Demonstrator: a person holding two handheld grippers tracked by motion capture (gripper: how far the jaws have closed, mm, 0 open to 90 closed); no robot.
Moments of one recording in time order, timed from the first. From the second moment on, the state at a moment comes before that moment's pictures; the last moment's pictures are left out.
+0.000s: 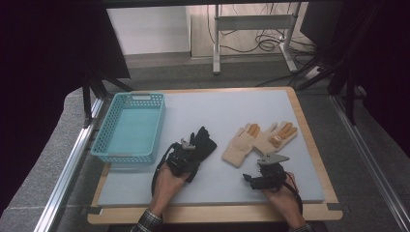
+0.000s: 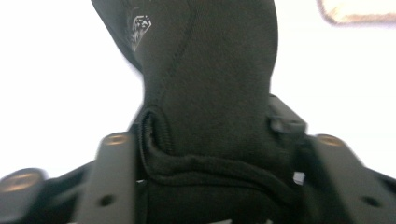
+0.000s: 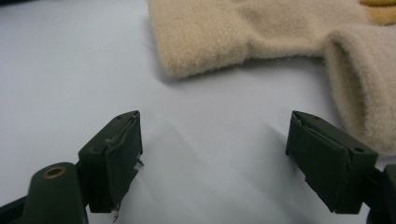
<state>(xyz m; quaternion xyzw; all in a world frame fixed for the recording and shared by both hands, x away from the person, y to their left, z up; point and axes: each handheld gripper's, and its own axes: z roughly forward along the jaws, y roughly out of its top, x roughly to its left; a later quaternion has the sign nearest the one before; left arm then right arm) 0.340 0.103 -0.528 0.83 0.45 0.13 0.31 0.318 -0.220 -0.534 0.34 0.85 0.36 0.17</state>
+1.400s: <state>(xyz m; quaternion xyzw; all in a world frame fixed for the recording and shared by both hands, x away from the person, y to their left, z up) 0.395 0.243 -0.435 0.77 0.54 0.21 0.28 0.318 -0.221 -0.534 0.34 0.85 0.36 0.17</state>
